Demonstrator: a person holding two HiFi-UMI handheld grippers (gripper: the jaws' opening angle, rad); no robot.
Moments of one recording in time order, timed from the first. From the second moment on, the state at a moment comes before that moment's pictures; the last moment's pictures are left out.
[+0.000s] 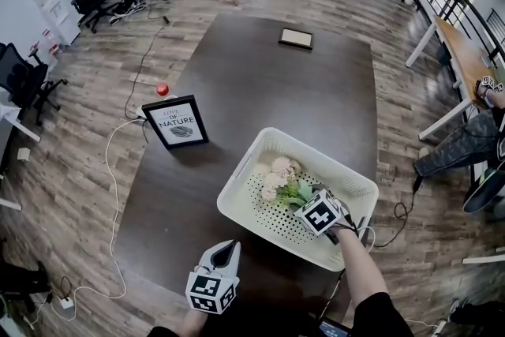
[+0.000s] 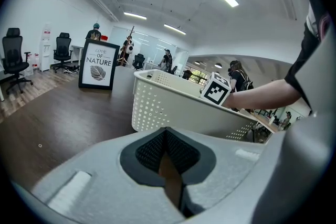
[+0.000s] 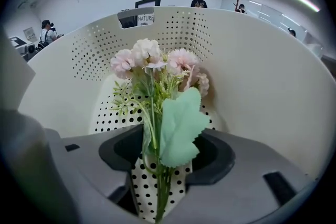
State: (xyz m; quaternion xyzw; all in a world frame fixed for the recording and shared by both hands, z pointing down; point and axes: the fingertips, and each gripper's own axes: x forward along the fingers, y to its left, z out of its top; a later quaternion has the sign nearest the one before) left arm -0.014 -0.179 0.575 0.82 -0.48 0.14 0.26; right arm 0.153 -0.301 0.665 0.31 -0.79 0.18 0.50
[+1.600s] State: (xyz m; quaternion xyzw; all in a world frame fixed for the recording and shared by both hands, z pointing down) left arm -0.015 -0.173 0.578 0.83 -0.48 0.14 0.27; right arm 0.149 -0.306 0.616 0.34 -0.81 0.17 0.44
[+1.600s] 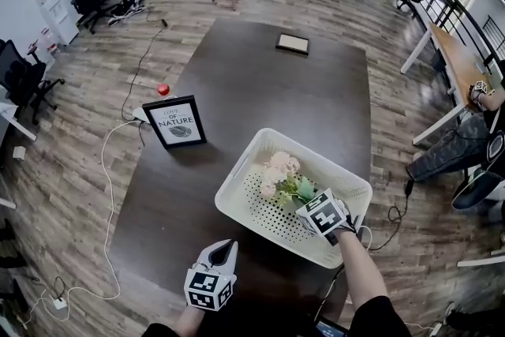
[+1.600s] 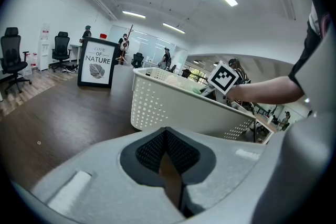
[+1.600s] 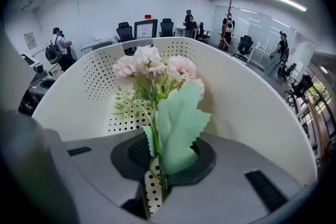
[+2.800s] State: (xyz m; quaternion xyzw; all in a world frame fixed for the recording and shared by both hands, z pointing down) left arm -0.033 -0.160 0.548 0.83 -0.49 0.09 0.25; right arm 0.133 -0.273 0.531 0.37 -0.83 0.11 0.41
